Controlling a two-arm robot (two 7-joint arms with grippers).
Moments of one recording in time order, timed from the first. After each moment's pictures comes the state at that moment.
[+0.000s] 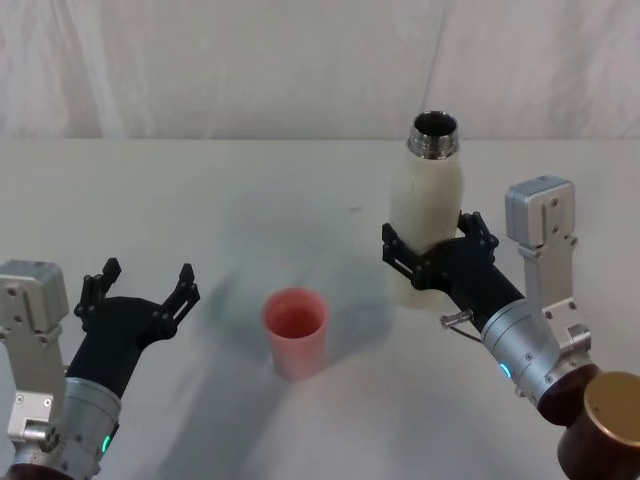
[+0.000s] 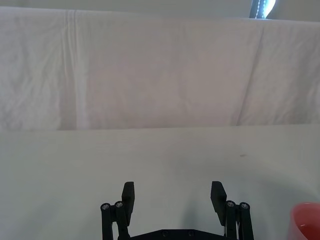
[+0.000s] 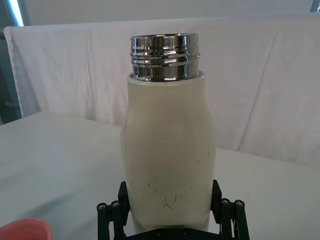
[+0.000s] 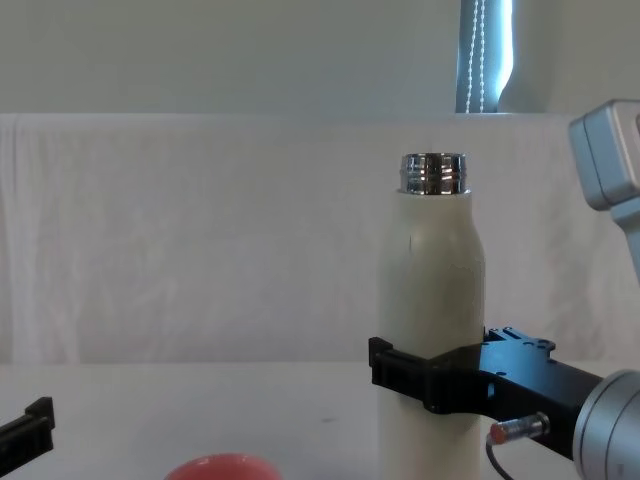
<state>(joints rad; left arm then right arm) 0.27 0.24 0.04 -1.85 -0.25 -0.02 -0.02 0.06 0.08 -0.32 -1.66 0.08 0.10 0.16</state>
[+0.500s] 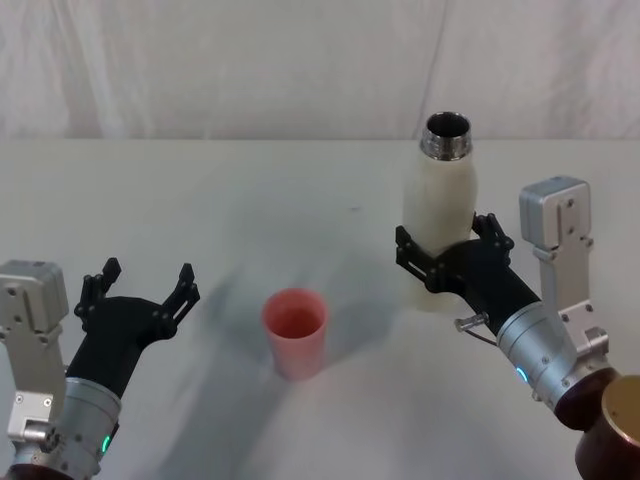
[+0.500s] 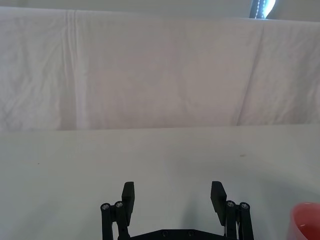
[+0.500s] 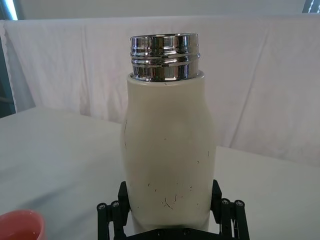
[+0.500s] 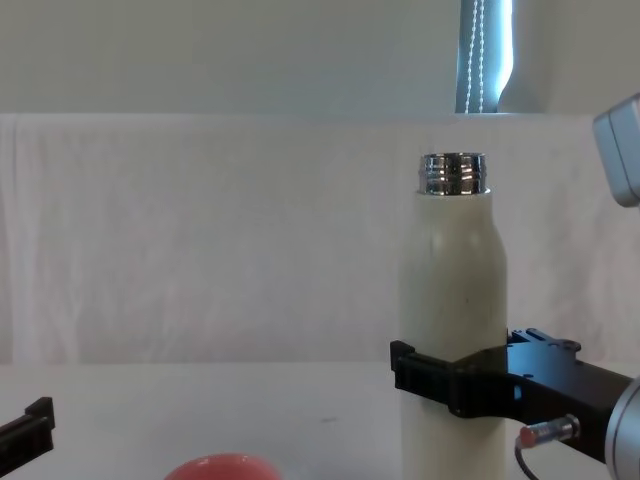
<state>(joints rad) 0.27 0.24 0.04 -1.85 -0.25 -0.02 -0.02 0.04 0.10 -0.31 -1.71 0.08 0.12 0.17</state>
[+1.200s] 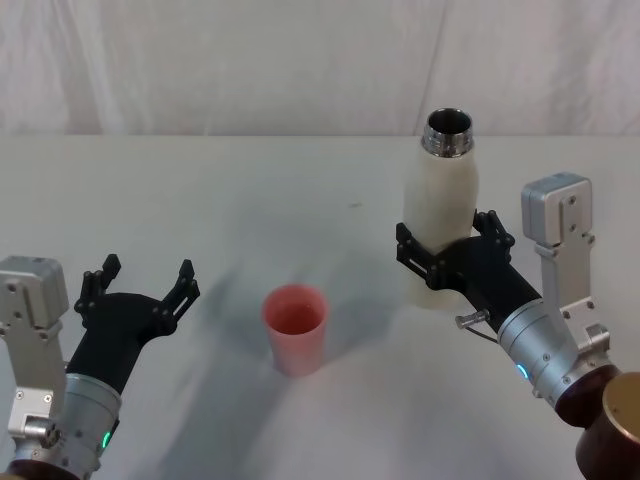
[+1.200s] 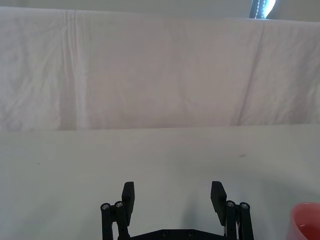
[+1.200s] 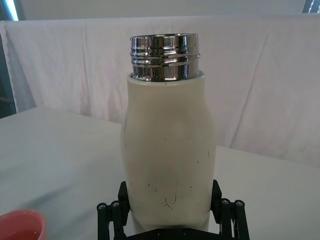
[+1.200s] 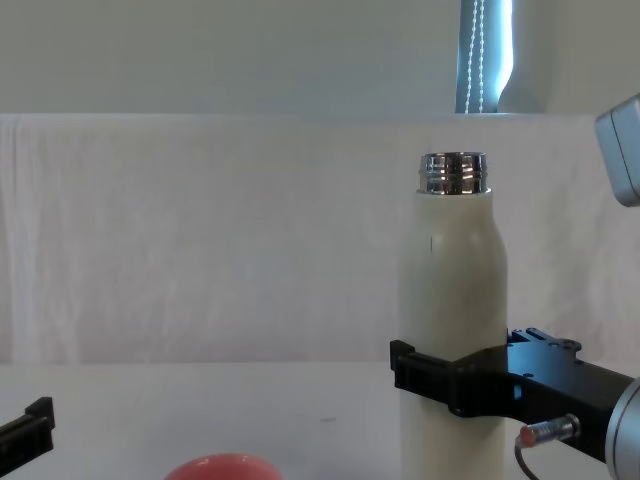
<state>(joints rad) 0.27 0.24 0.04 -1.85 -0.25 -0.02 -0.02 0.03 0.10 -0.31 -1.71 0.08 0.12 0.17</state>
